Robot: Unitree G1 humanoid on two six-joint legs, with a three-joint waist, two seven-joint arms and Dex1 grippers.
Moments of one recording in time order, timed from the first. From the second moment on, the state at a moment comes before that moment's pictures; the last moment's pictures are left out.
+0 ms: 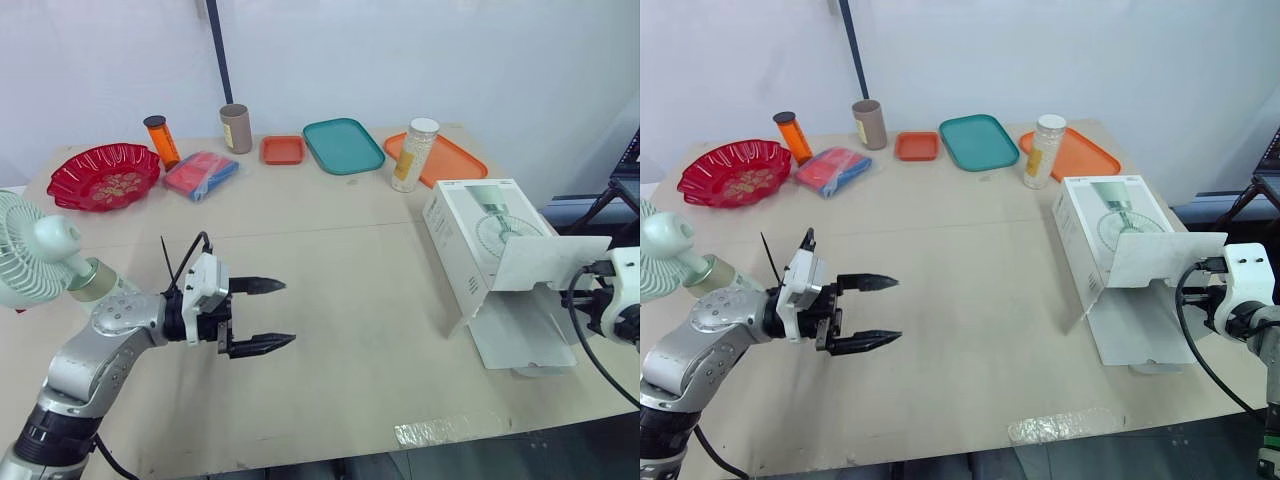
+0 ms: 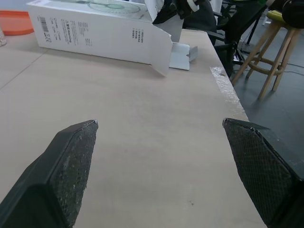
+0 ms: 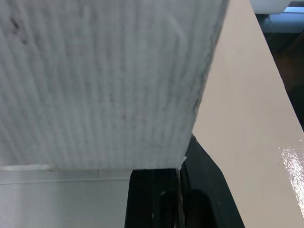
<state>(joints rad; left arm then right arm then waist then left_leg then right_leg) -0.21 0.66 -0.03 -0.37 -0.61 0.41 -1.11 -0.18 -0.90 -0.49 0.12 0.27 0.83 0.59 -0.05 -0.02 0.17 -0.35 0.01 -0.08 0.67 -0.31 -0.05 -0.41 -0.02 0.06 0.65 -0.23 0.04</state>
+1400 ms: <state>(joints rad) -0.35 0.49 -0.09 -0.24 -0.57 0.32 -1.12 0.11 -0.96 -0.71 -0.59 0.34 1.23 0.60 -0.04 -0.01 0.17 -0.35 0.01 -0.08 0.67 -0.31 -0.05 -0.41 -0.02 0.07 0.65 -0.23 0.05</state>
